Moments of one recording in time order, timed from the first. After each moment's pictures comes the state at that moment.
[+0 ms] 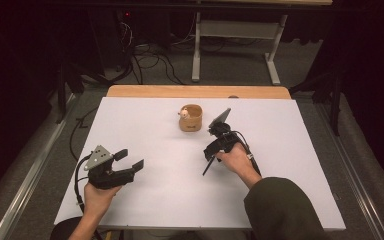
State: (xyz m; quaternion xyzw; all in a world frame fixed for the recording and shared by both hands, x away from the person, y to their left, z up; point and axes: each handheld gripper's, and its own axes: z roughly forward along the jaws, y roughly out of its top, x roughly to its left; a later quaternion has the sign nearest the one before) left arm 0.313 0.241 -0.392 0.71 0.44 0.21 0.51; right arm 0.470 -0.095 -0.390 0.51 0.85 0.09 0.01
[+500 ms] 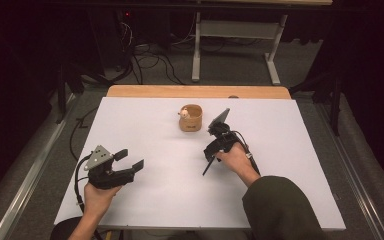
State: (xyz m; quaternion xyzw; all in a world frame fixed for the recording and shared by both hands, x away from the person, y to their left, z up) left arm 0.313 0.241 -0.393 0.71 0.44 0.21 0.51; right arm 0.475 -0.094 -0.395 0.52 0.85 0.08 0.01
